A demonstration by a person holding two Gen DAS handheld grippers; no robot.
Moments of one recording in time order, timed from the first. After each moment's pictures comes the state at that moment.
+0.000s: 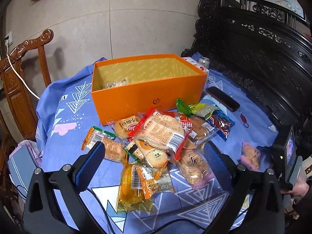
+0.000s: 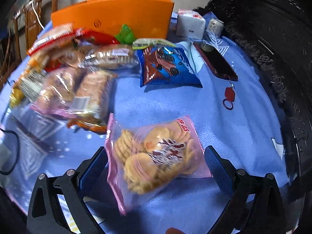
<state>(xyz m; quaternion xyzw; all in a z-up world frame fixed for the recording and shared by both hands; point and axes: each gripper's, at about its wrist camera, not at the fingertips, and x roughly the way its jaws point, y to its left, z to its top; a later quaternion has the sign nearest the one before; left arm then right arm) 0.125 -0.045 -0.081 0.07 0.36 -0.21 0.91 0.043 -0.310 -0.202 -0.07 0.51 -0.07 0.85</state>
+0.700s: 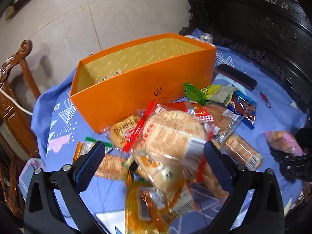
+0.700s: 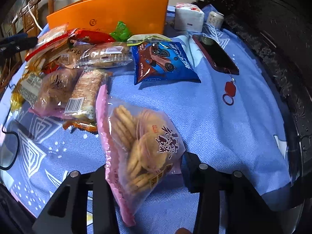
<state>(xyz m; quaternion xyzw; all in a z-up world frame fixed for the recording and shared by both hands) 0.188 -0.087 -0.135 0.17 0.38 -0.21 0.89 0.043 -0.325 -0.195 -0.03 0.52 -0.05 0.85</state>
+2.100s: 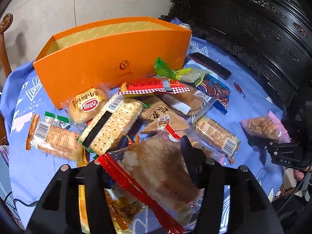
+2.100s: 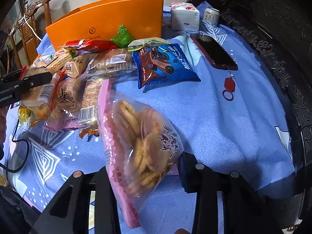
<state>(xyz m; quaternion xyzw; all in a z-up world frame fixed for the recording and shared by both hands) 0.164 -0.089 -0.169 0.10 0.43 -0.30 0.85 0.040 -0.319 -0.185 0.00 0.52 -0.05 0.85</state>
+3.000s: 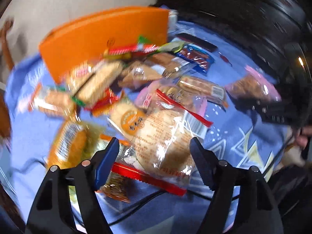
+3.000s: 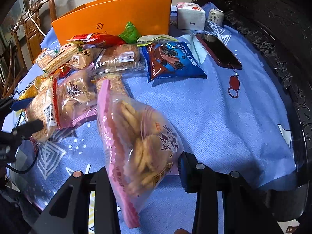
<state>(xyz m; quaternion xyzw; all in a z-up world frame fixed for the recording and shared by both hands) 0.084 -0.085 -0.180 0.17 0.42 -0.30 0.84 0.032 -0.309 -0.187 -0.01 0.52 -0.04 0.85</state>
